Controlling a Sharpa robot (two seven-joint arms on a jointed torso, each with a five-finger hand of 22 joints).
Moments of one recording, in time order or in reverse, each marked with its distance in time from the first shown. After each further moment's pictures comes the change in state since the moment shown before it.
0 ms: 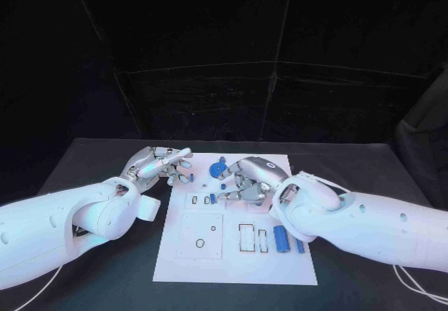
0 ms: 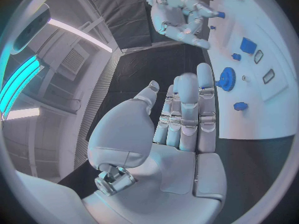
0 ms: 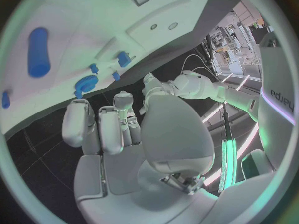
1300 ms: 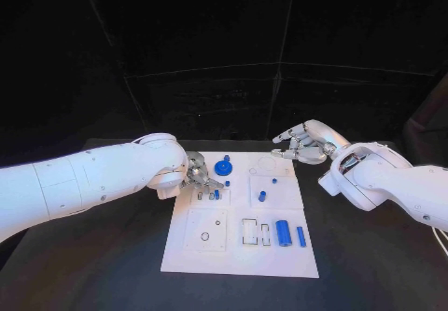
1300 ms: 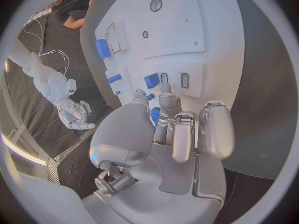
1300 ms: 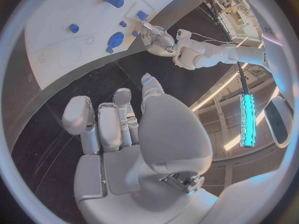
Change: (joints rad) left arm 0.167 0.351 -0.067 -0.251 -0.793 0.427 -0.976; left_hand -0.025 0.062 -0.340 0.241 -0.002 -0.103 -0.064 0.396 0.260 -0.094 -0.061 0.810 0.763 0.001 -0.050 0.686 0.476 -0.093 0.211 -0.057 0.796 0.991; right arm 0.099 -0.218 0.004 -0.020 0.452 0.021 0.111; right_hand 0.029 0.021 -0.078 0.004 0.116 -0.003 -0.003 0.012 0.002 -0.026 -0.006 -0.049 -0.079 0.000 0.000 -0.087 -0.098 0.015 -0.055 -0.005 -0.066 -0.102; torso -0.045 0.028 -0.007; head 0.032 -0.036
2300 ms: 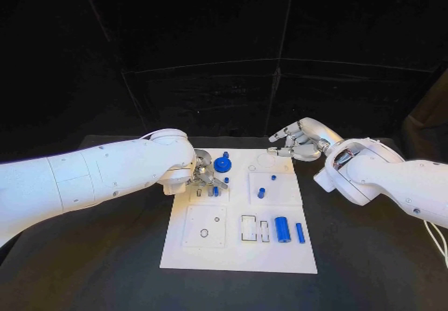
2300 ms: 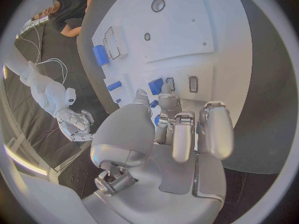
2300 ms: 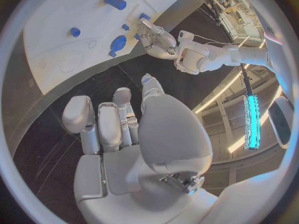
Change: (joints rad) left arm 0.004 0.063 -0.007 -0.032 -0.031 0.057 -0.022; left_hand 0.016 0.016 -0.008 -0.011 0.000 -0.022 0.000 0.027 0.024 0.000 0.000 0.009 0.008 0.000 0.000 0.000 0.000 0.000 0.000 0.000 0.010 0.016; right arm 0.000 0.031 0.000 -0.027 -0.004 0.026 -0.034; right_hand 0.000 0.000 -0.010 0.010 0.008 0.000 0.000 0.000 0.000 -0.007 0.000 -0.007 -0.011 0.000 0.000 -0.010 -0.014 0.000 -0.008 -0.001 -0.010 -0.017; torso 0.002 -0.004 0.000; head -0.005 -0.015
